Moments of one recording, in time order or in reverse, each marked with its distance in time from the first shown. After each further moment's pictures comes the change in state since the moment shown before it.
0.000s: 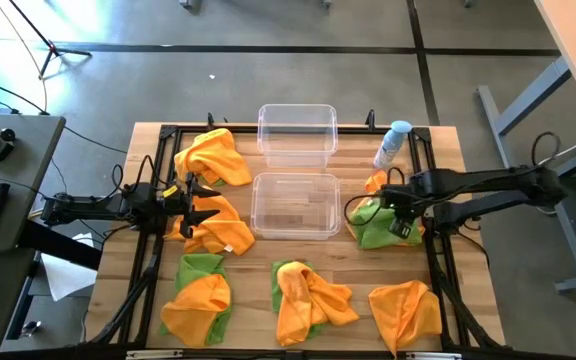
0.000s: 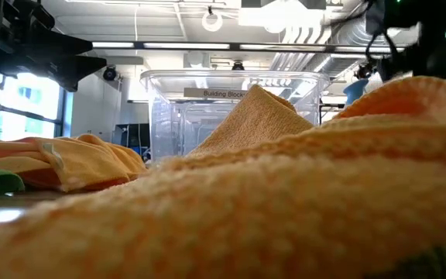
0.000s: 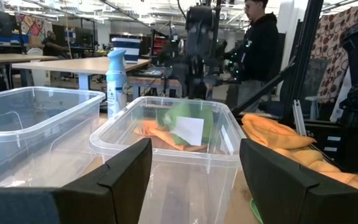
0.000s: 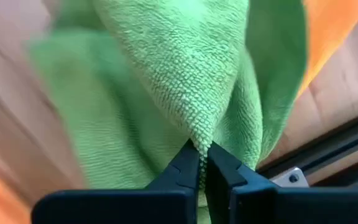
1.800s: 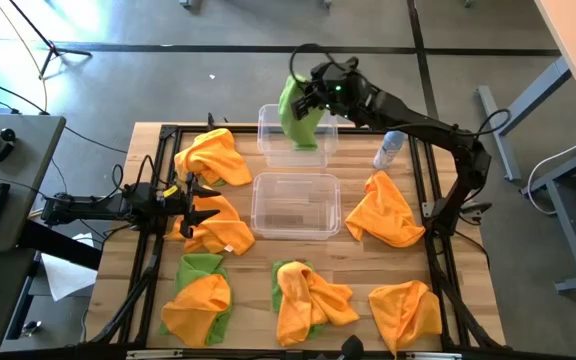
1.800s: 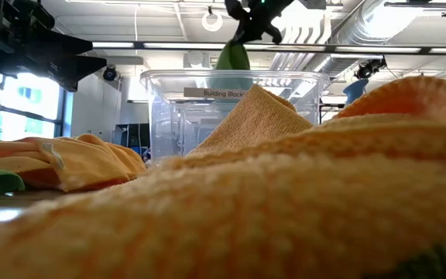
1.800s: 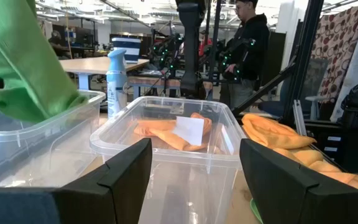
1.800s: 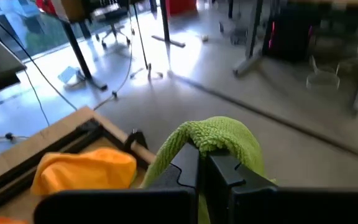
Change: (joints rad) left arm 0.000 0.000 0.000 0.000 -0.001 0.000; right arm -0.423 0.728 1.001 0.863 0.281 -0.284
